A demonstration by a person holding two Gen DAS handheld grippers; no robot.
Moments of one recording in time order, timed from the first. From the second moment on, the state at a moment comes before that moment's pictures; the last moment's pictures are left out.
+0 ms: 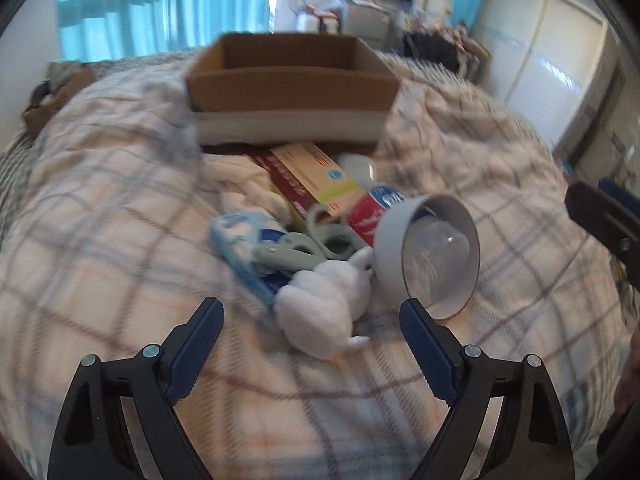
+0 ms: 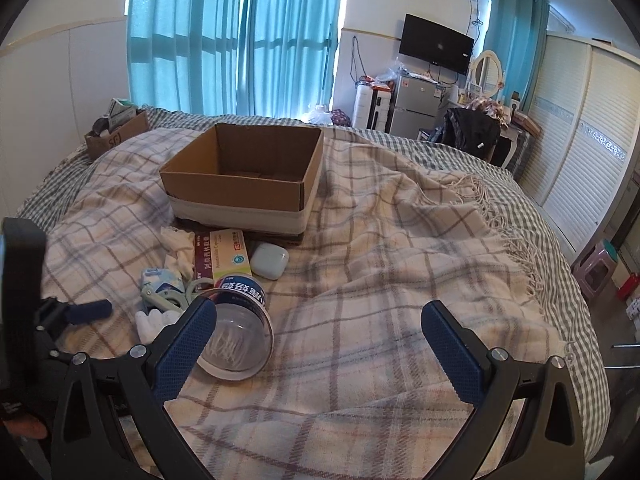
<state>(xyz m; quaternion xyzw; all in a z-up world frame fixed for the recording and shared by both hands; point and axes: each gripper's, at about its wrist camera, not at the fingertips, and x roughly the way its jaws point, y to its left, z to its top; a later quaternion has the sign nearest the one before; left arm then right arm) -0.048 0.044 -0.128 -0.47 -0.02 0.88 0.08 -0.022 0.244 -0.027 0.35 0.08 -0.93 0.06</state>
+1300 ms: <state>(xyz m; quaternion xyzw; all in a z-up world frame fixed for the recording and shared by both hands) -0.029 -0.019 -0.089 -0.41 -0.05 0.91 0.05 -0.065 0.179 -0.110 0.46 0.10 -0.87 0.13</state>
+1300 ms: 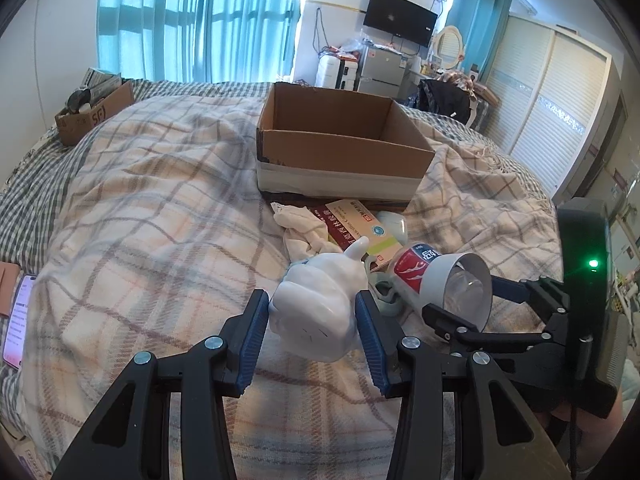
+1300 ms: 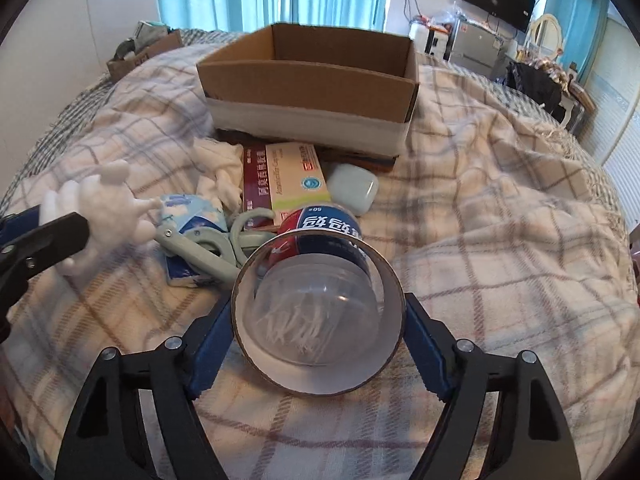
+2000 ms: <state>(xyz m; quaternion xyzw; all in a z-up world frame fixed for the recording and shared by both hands) -0.074 -0.017 0.017 -0.31 -0.04 0.95 0.07 -0.072 0.196 0.055 0.30 0.08 -0.94 0.16</state>
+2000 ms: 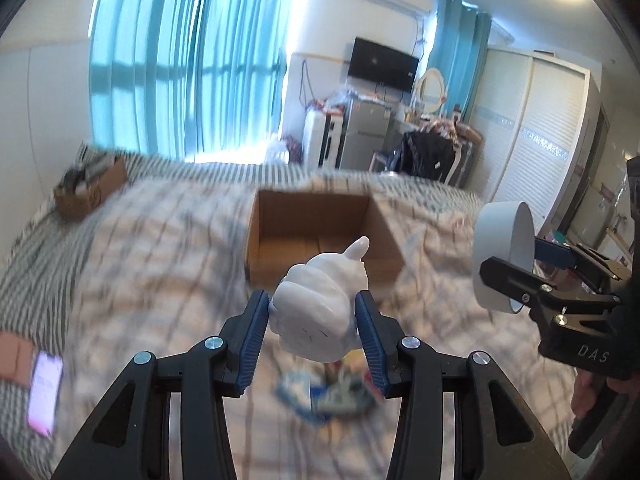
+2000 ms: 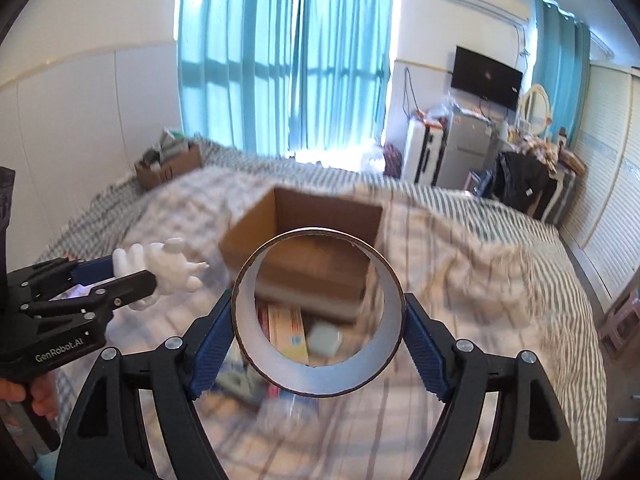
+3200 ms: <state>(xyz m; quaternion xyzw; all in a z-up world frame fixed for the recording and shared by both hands) -0.280 -0.011 -0.071 -0.39 -0.03 0.92 0.06 -0.310 0.187 -0.008 0.37 0.03 -0.92 0.15</state>
